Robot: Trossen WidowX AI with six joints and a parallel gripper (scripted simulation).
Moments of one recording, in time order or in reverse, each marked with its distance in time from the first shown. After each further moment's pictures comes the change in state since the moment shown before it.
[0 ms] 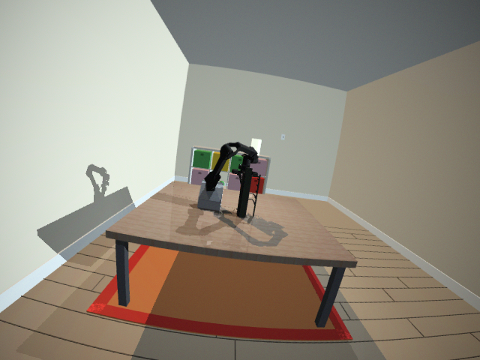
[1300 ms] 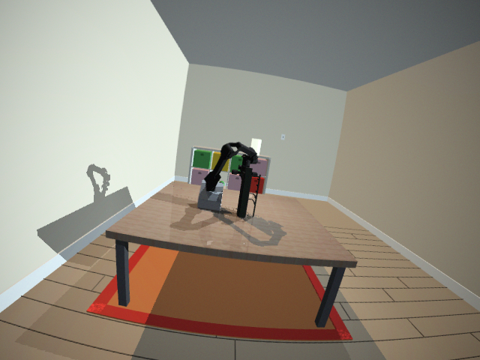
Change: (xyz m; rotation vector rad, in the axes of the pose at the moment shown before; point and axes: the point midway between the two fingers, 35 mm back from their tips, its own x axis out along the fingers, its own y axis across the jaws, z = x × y) arm 0.006 -0.001 0.012 0.000 -0.003 -0.009
